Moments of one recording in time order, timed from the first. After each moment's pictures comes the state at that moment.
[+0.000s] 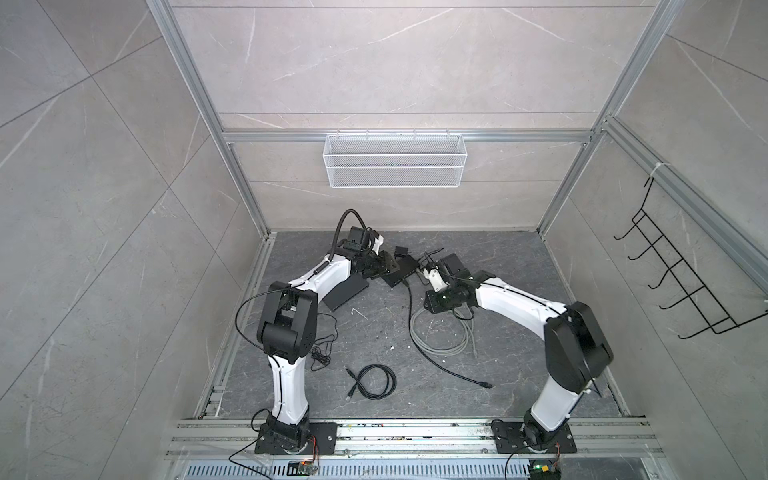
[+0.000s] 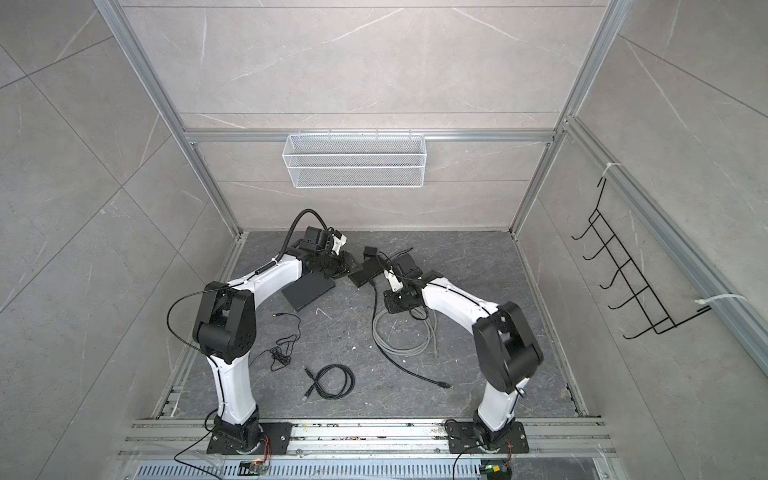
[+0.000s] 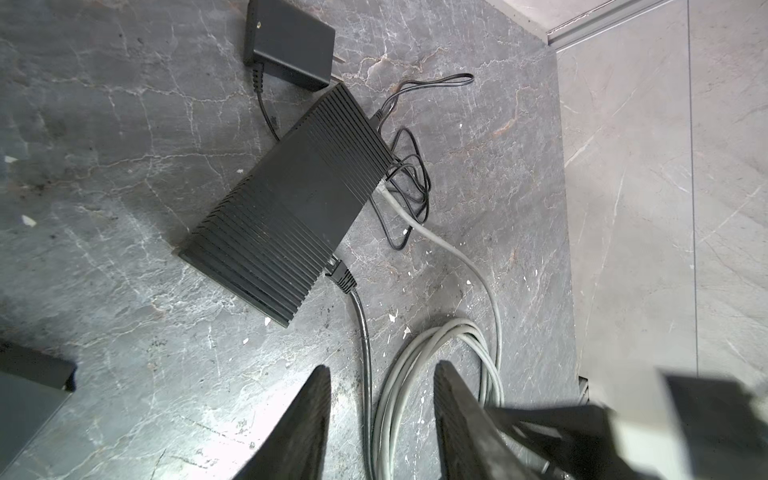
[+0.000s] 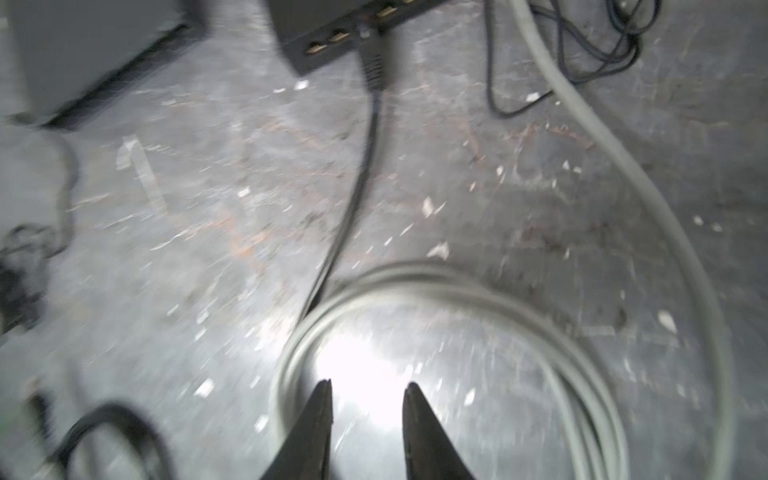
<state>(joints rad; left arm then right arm) -0.38 1.98 1.54 -0.42 0.52 -0.49 0.56 1.69 1.23 -0.59 -0.19 0.22</state>
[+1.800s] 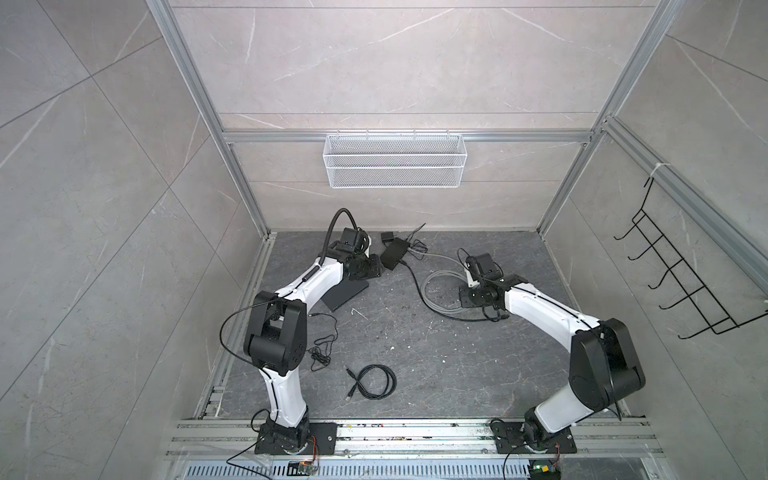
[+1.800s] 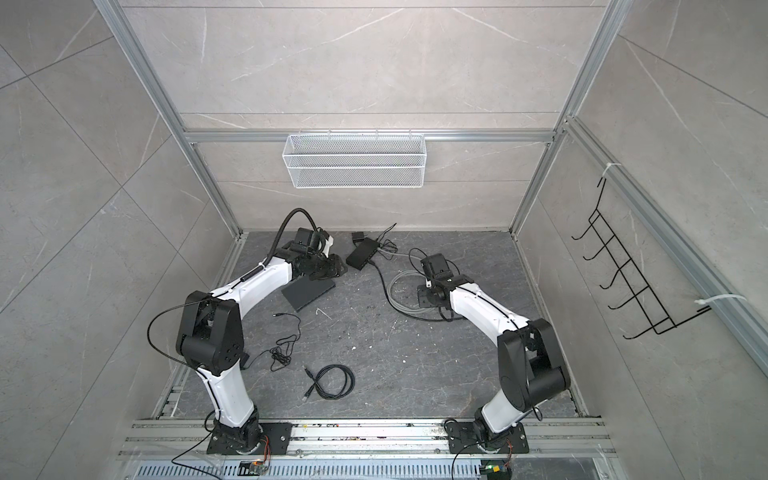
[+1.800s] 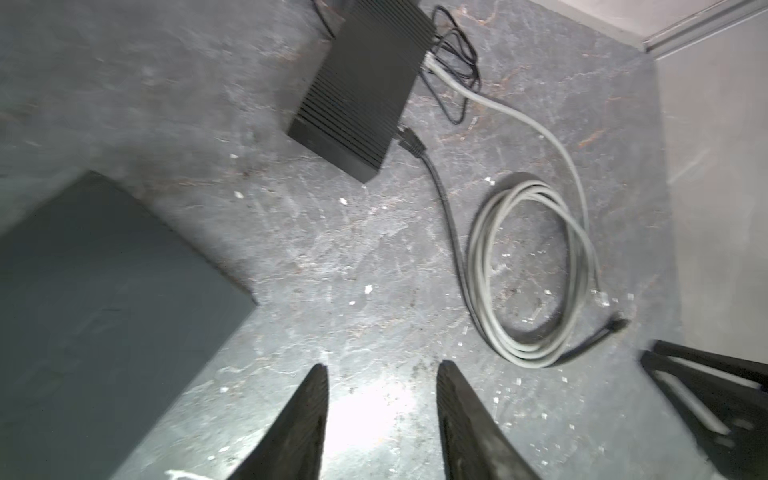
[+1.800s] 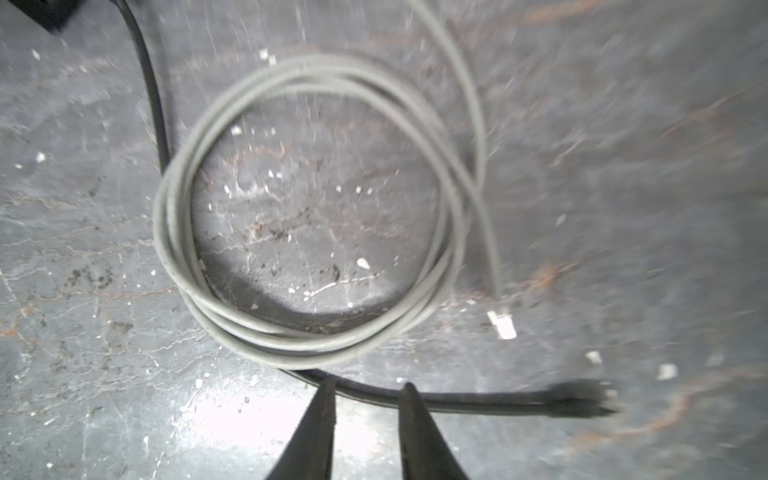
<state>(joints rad) -0.36 1.86 1.47 -0.52 0.26 -0.40 0.36 1.58 1.13 -0.57 0.15 0.19</state>
